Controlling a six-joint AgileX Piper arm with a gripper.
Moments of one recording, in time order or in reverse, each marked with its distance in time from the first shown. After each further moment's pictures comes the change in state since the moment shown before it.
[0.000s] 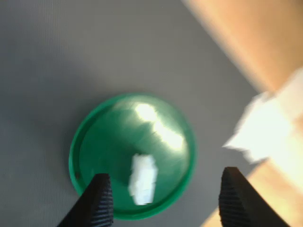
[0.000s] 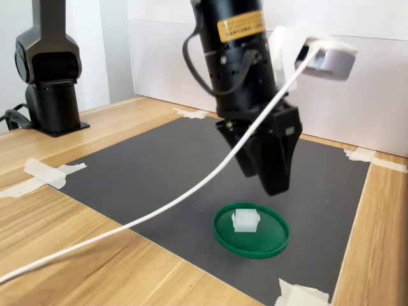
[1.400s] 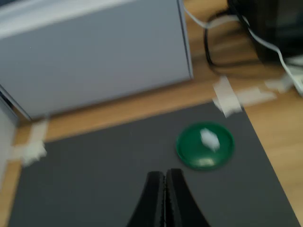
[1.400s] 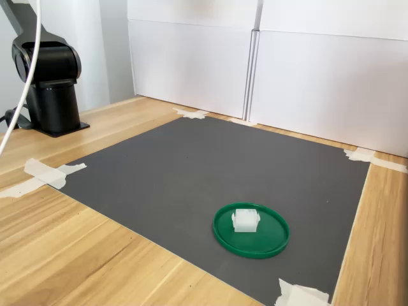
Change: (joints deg) arm 0.0 -77.4 57.3 4.5 -25.1 56.2
